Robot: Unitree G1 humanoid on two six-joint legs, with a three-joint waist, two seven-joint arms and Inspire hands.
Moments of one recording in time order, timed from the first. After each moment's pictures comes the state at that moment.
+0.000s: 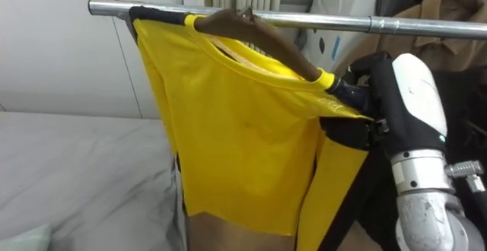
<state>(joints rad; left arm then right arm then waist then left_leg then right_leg) 0.23 0.19 0.26 1.37 0.04 0.18 0.26 -0.01 -0.37 -0.06 -0.32 -0.47 0.07 -0.09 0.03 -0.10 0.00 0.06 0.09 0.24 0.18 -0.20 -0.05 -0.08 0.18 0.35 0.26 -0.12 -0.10</state>
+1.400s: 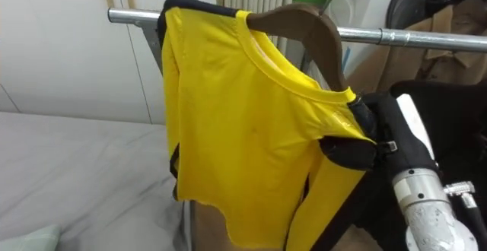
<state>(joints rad) 0.23 0.20 0.29 1.33 0.05 0.19 0.24 0.00 -0.40 -0.08 -0.13 -0.12 0.13 0.03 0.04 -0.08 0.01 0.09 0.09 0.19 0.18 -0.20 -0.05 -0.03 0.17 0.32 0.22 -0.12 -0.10</state>
